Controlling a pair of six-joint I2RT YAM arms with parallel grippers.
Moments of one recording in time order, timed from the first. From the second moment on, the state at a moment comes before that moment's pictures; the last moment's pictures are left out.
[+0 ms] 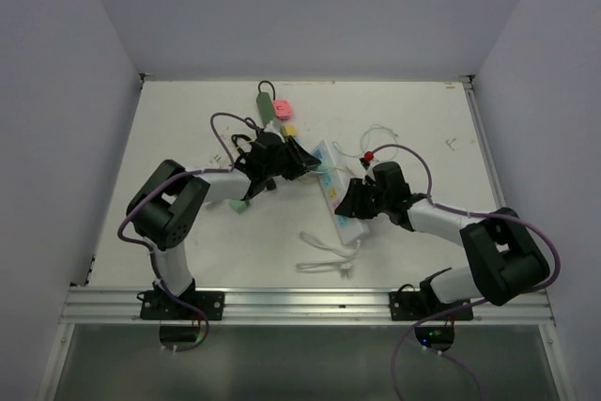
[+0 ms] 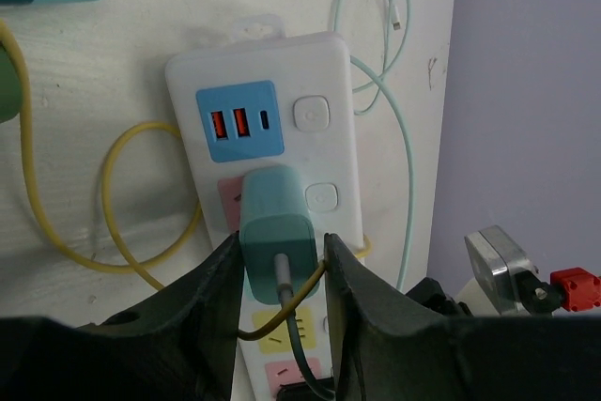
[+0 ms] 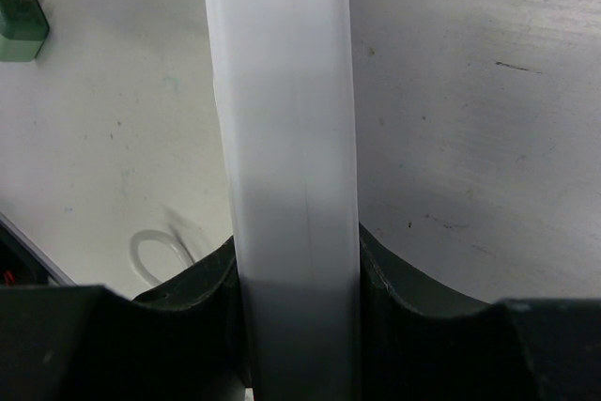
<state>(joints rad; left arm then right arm) -0.58 1.84 0.92 0.43 0.19 -1.10 0.44 1.41 0.53 0.08 -0.30 0.55</state>
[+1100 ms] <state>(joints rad) -0.62 1.52 0.76 0.28 0.43 -0.83 0.37 1.42 0.54 0.11 -0.14 0.65</state>
